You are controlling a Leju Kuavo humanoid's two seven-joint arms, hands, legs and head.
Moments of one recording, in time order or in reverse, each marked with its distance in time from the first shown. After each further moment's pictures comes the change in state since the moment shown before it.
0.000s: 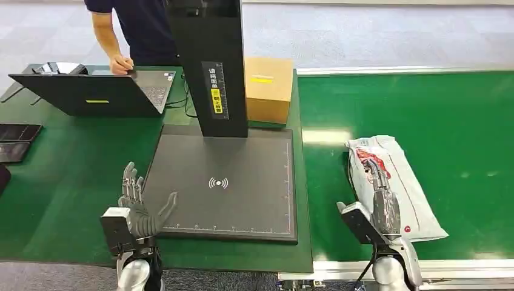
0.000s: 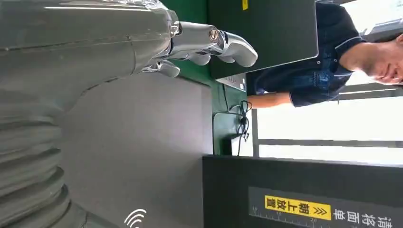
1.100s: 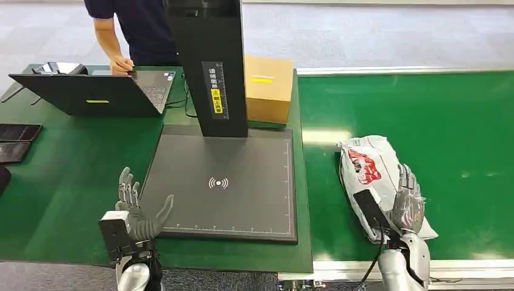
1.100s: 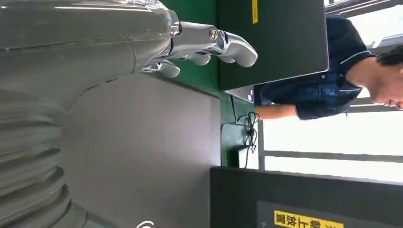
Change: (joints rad) left arm 0.019 0.000 -0.002 -0.003 0.006 0.054 0.000; right arm -0.094 -0.055 -0.077 0.206 0.165 -0.222 0.252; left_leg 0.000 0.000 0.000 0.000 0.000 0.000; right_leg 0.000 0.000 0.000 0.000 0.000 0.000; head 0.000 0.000
